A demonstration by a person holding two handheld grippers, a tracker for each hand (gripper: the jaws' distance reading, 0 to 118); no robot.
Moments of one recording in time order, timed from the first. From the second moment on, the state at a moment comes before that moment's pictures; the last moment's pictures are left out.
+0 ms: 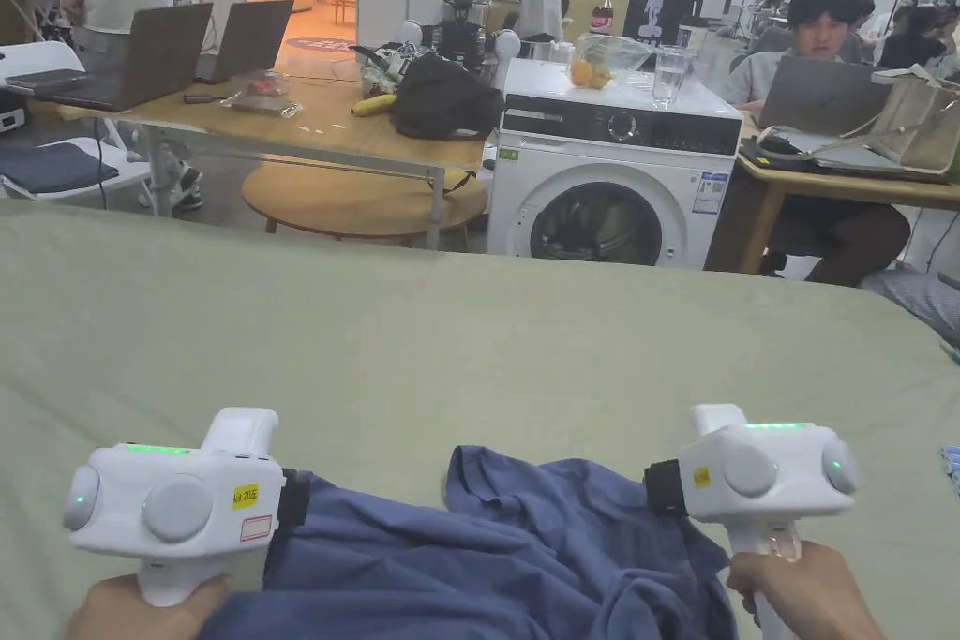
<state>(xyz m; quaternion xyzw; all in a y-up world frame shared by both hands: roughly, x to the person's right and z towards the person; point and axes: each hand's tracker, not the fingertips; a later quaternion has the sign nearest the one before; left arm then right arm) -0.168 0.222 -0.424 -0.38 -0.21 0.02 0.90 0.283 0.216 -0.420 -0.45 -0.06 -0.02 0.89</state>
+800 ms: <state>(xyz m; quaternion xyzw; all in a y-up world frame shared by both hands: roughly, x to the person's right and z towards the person) -0.266 0.346 -0.415 -0.29 -0.15 0.07 0.94 0.307 0.331 -0.335 -0.26 -0.11 -0.03 0.96</state>
